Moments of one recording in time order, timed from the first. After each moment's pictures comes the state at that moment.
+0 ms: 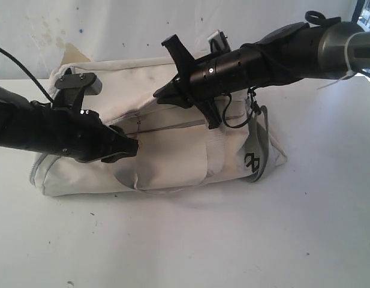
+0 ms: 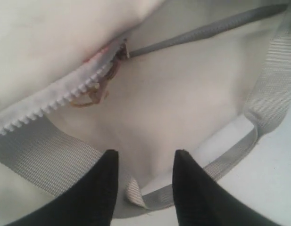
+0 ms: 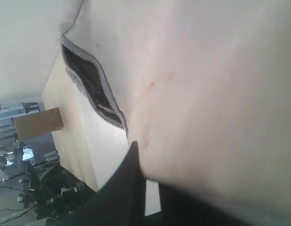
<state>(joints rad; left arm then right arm) -0.43 1.64 -0.88 -1.25 0.35 1.10 0.41 1.98 -1.46 1.28 0.68 -0.09</state>
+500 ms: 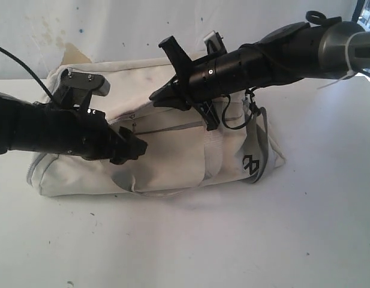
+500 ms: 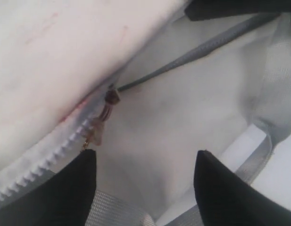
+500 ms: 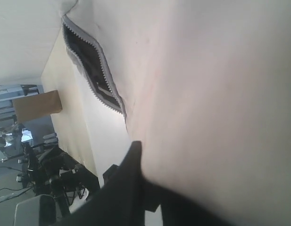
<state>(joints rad) -0.43 1.69 -0.88 -1.53 0.32 1.55 0.41 1.98 -1.46 1.28 0.75 -0.13</state>
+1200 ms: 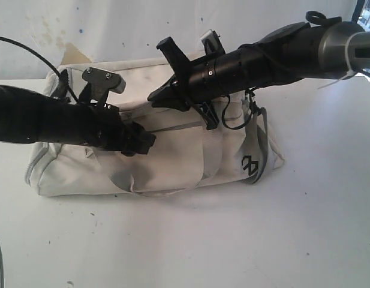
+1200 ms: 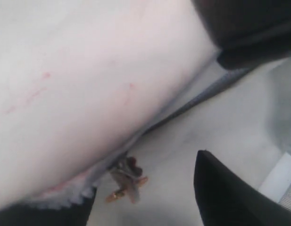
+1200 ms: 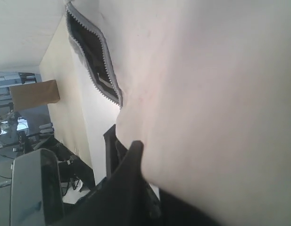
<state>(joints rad) -0.43 1.81 -1.00 -1.68 0.32 1.77 0.41 1.98 -1.46 1.29 0.77 -0.19</state>
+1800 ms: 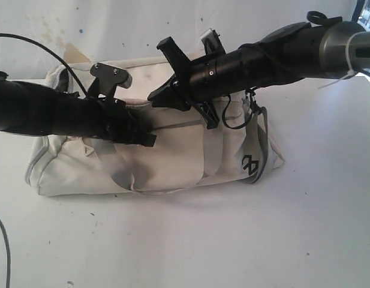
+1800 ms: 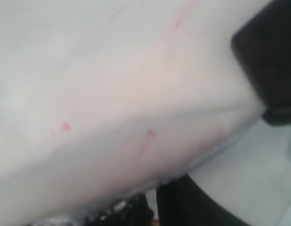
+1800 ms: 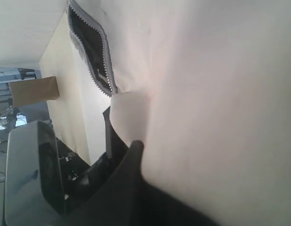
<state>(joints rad) -0.43 1.88 -1.08 -1.71 0.31 1.82 0.41 1.98 -1.46 1.30 0.78 -0.21</state>
